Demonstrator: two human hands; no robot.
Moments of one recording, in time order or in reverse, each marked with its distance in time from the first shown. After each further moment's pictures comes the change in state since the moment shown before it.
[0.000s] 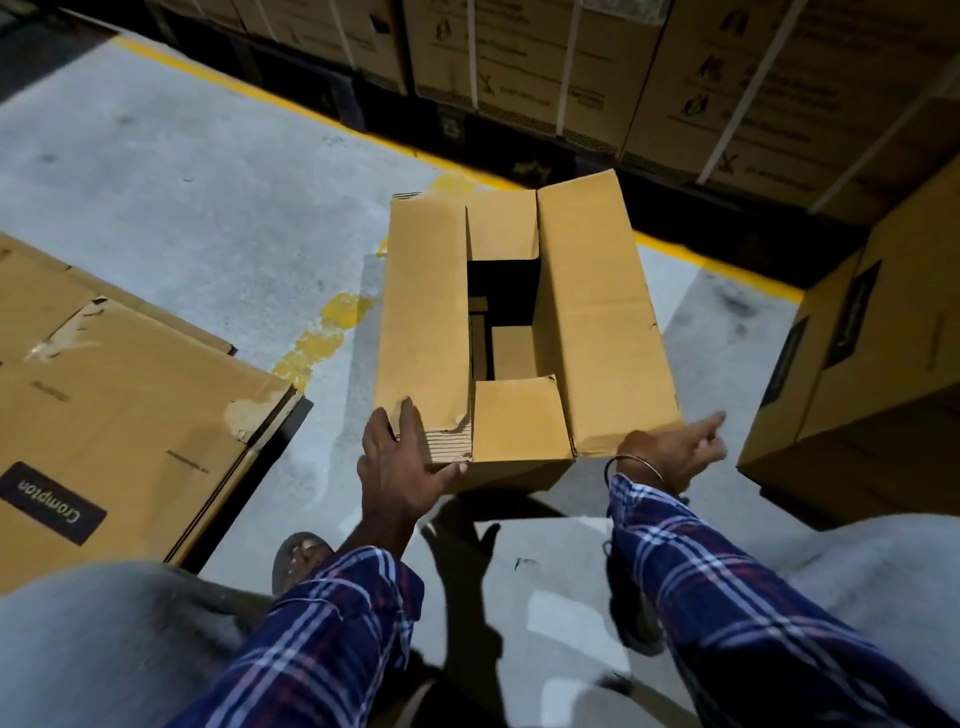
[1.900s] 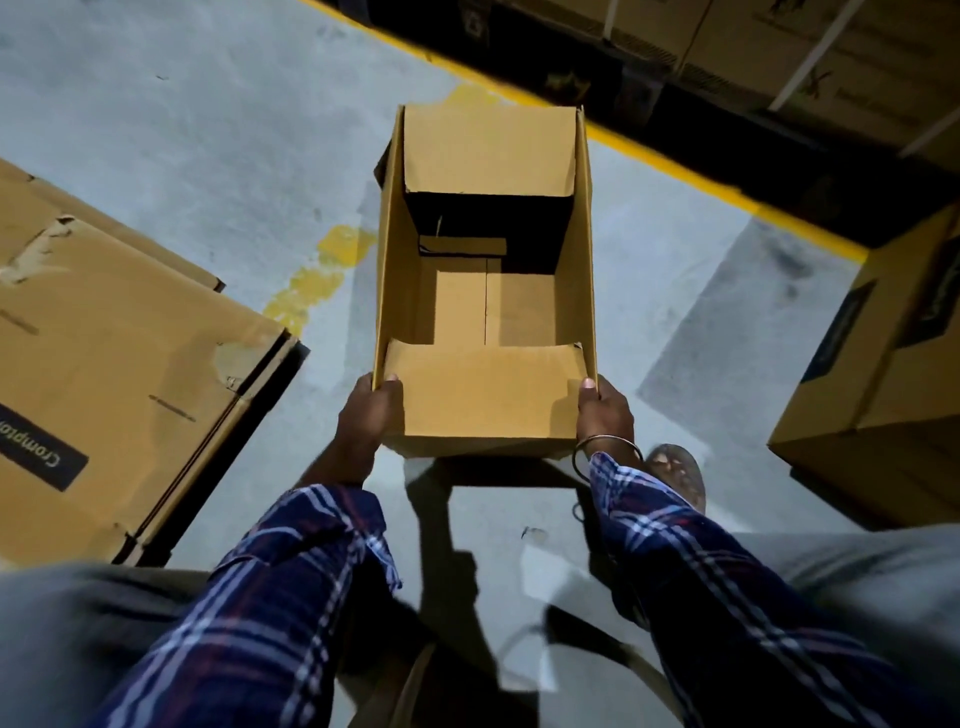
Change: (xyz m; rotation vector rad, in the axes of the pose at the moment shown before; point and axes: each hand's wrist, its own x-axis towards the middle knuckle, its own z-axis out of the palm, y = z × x) left_hand 0.074 -0.061 0.017 -0.783 -0.167 -0.559; right_hand -0.010 0.027 0.090 -0.241 -0.592 -0.239
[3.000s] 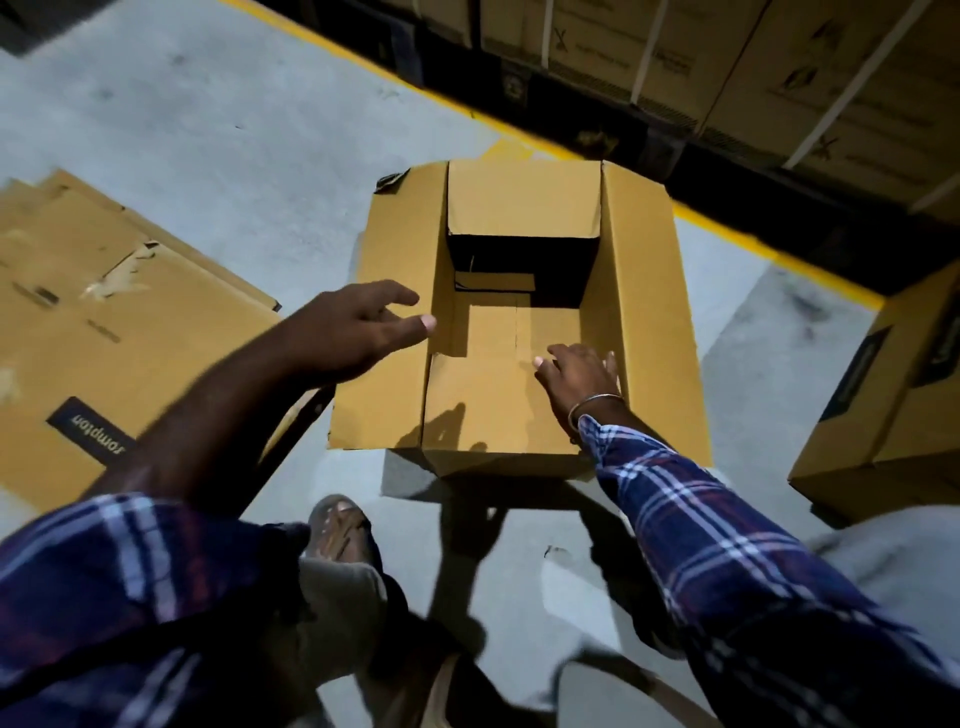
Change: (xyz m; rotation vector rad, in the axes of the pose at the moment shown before) left_hand -0.170 0.164 -0.131 0.621 -0.208 0.503; right_hand 0.010 -0.084 0.019 -0.675 -0.148 -0.557
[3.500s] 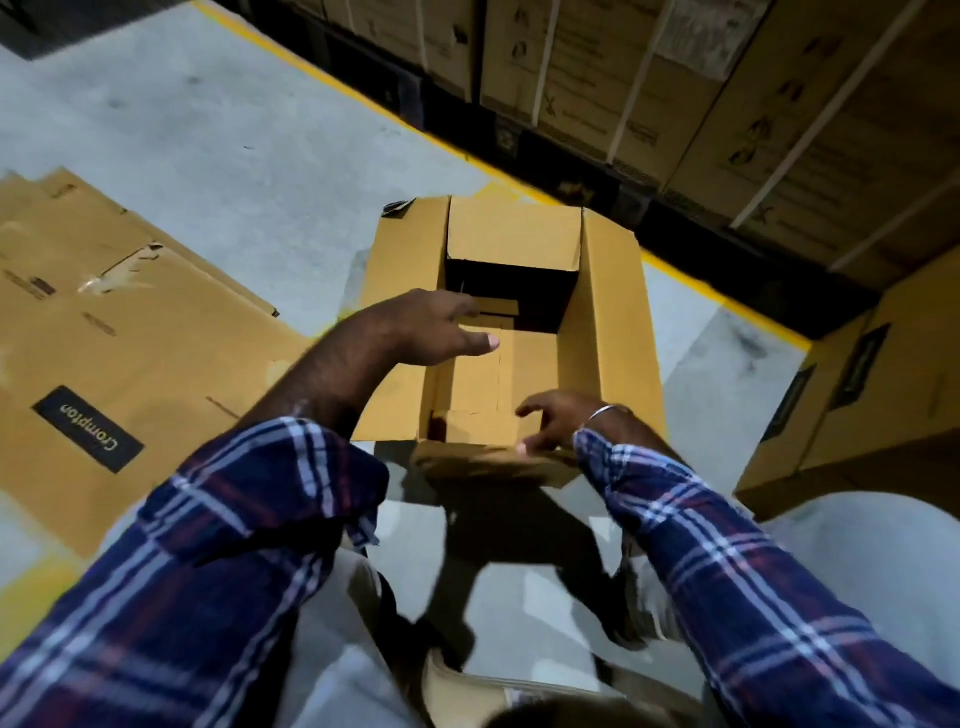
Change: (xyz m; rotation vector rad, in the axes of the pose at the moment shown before) left_hand -0.006 0.029 0.015 0.200 -0.070 0.167; right_hand -0.088 -0.043 -0.077 0.058 -0.568 -0.051
